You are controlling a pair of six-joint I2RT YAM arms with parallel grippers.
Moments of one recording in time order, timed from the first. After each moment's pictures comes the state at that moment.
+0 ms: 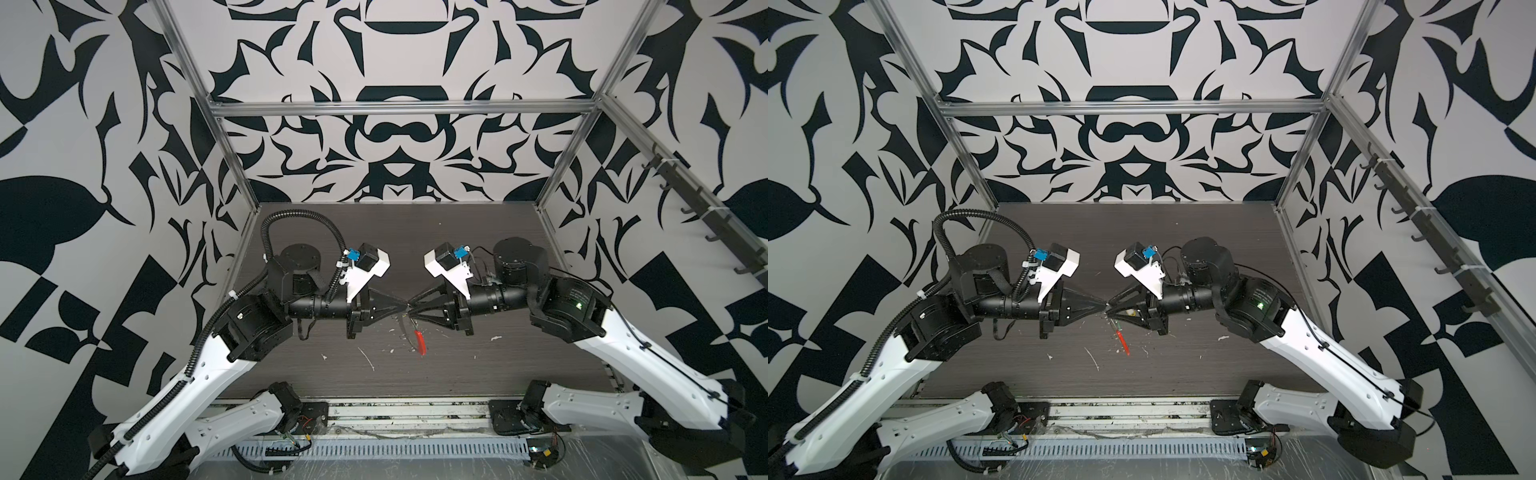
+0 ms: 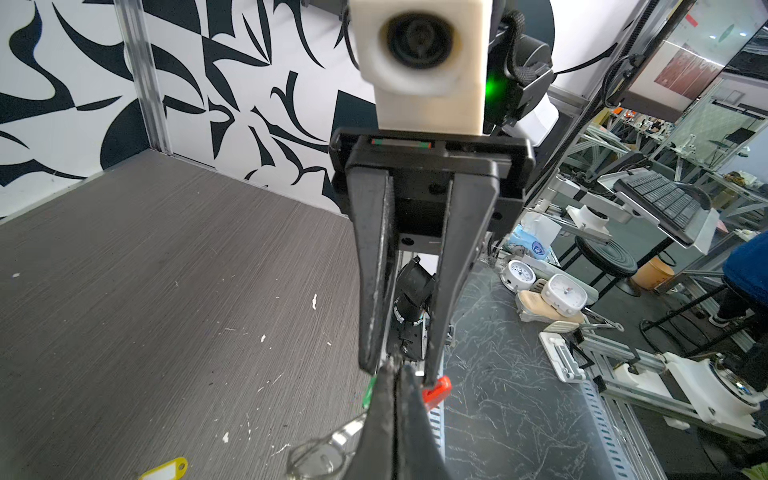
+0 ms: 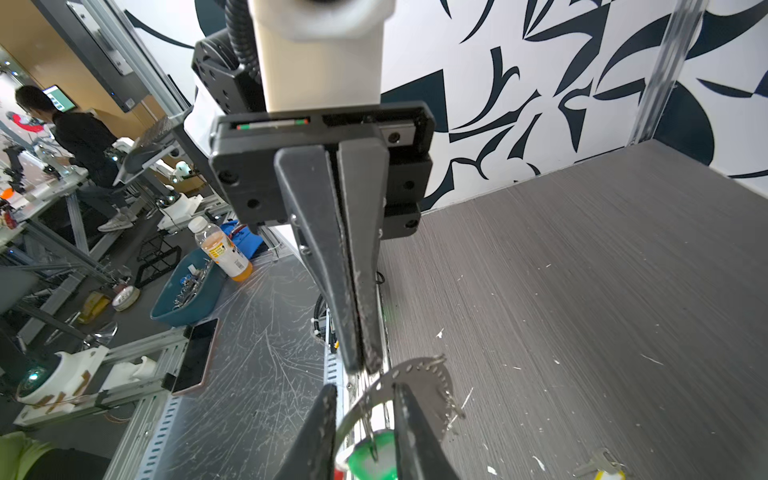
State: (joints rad) left arm -0.84 0.91 1.23 -0.58 0.71 -0.12; right arm 0.91 1.08 1.35 -0.61 -0.66 0.11
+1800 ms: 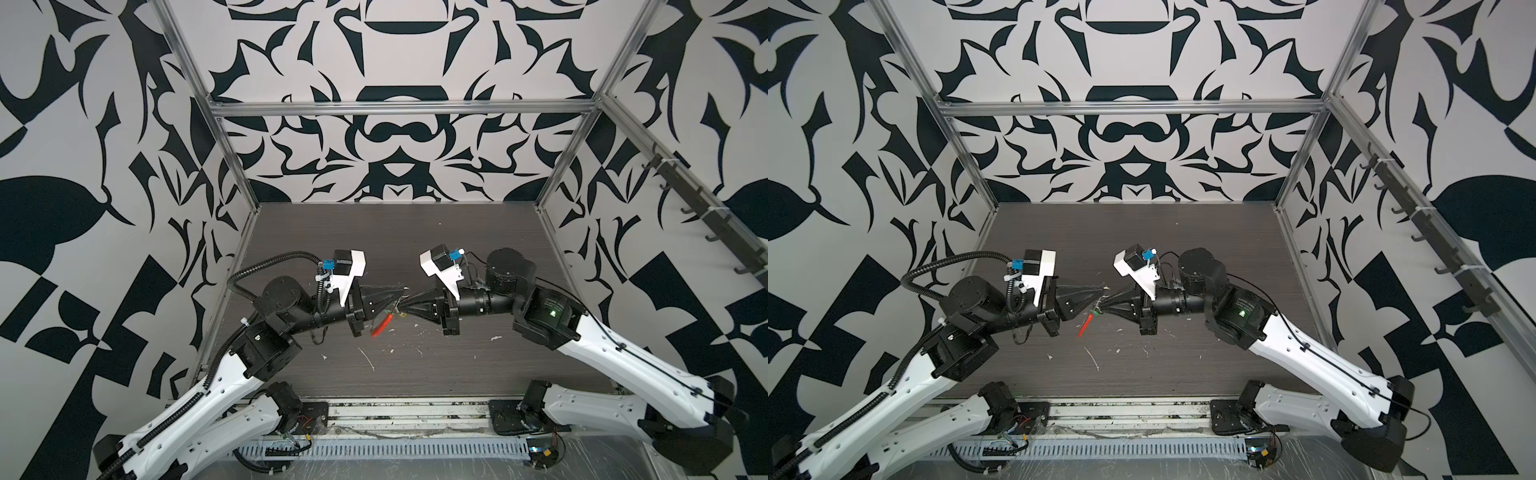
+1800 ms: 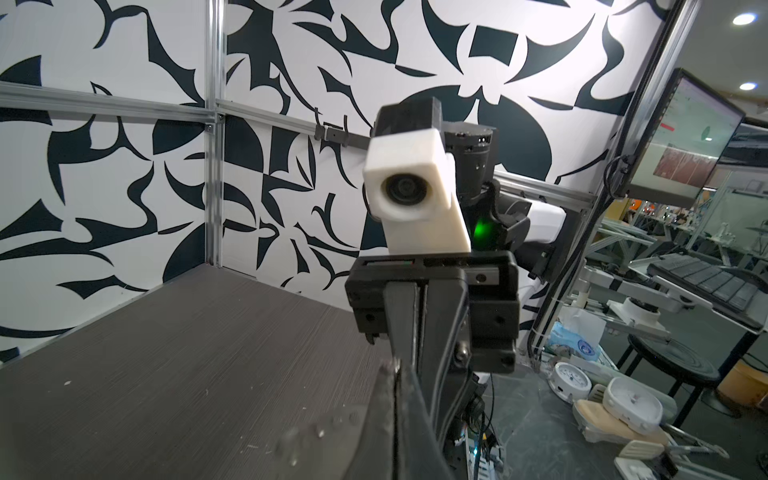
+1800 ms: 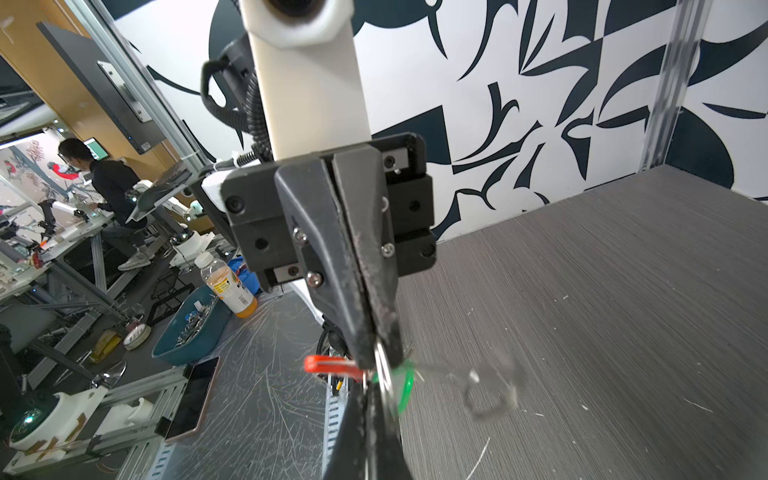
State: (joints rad) left arm -0.84 0.77 0.84 0.12 0.57 -0.32; right arm 0.91 1.05 1.13 -0.26 -0.67 0.24
